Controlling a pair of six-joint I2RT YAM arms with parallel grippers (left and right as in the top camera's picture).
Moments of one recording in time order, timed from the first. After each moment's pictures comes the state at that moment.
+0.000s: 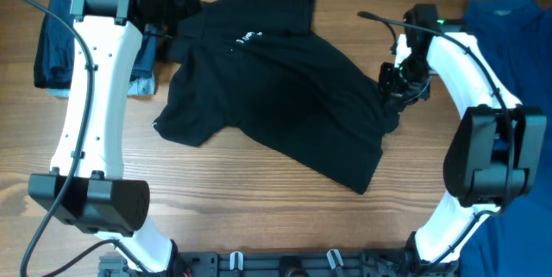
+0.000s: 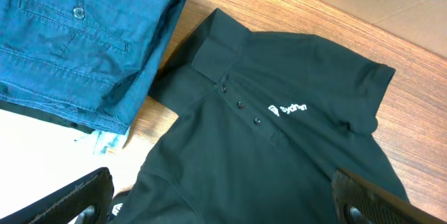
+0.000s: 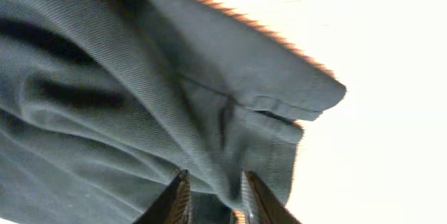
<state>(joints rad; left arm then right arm) -0.12 1.84 2.03 -1.19 -0.11 -0.47 -0.01 1.97 1.49 -1.12 -0.12 0.18</state>
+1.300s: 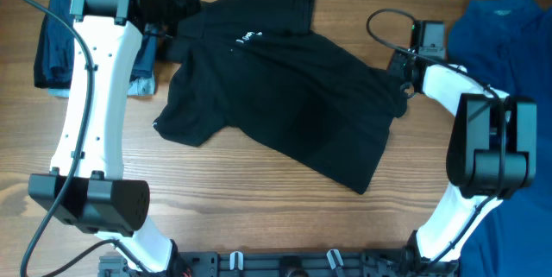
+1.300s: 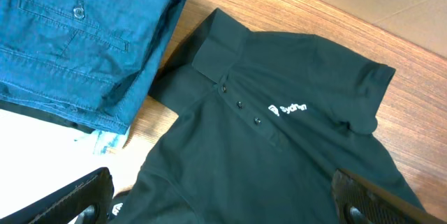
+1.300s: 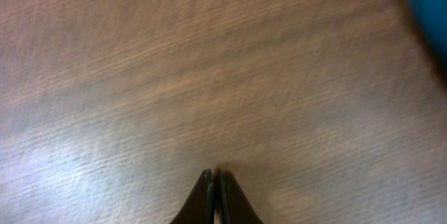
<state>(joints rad) -0.12 1.84 2.03 -1.19 -0.11 -0.47 -0.07 2.04 1.17 -0.11 0.12 0.28</state>
